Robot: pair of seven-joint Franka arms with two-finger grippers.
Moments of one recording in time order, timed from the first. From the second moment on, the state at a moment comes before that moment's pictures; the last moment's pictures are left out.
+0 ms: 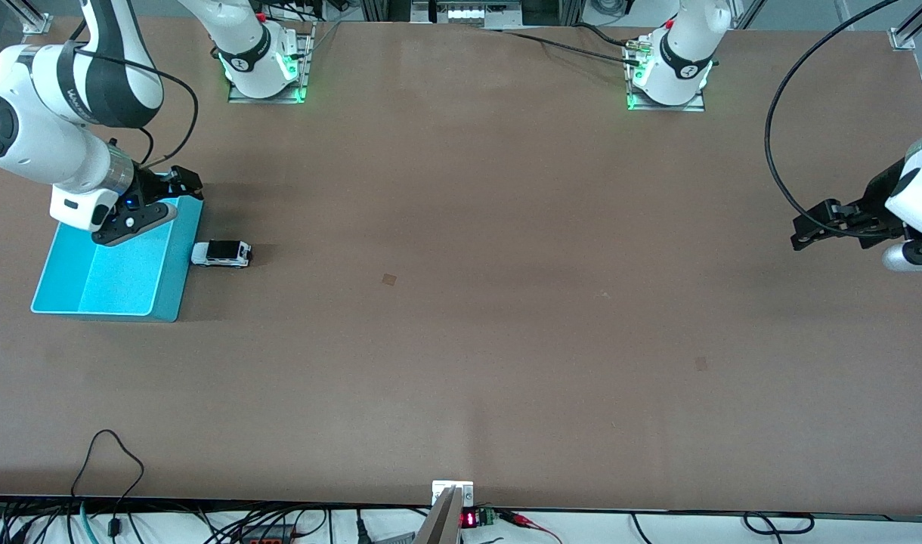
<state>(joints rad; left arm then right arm) 0.02 0.17 -0.05 -1.44 -0.01 1.64 -0.07 -0.10 -0.02 0.08 -2.20 0.00 2.02 -0.58</state>
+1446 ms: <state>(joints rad) 0.02 0.17 -0.05 -1.44 -0.02 1.62 -0.07 -0.11 0.21 0.16 -2.41 -0.24 2.64 -1.12</state>
